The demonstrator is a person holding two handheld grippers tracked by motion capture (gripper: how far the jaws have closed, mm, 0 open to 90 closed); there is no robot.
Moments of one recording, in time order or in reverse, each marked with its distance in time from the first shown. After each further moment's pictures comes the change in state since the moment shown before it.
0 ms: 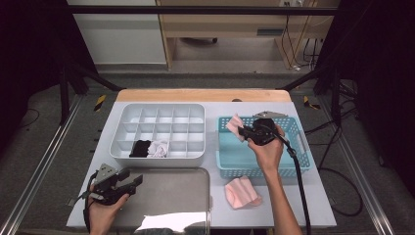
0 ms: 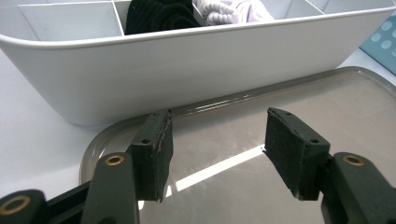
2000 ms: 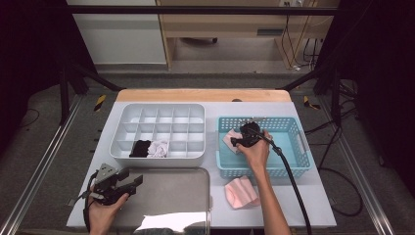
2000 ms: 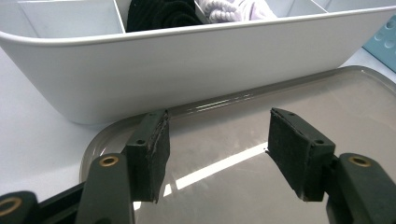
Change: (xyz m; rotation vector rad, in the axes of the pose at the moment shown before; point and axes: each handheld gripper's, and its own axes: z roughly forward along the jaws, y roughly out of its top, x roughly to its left) left arm 0.001 0.000 0.002 0.007 0.006 -0.003; right arm -0.013 -0.029 0.075 0.220 -0.114 0.027
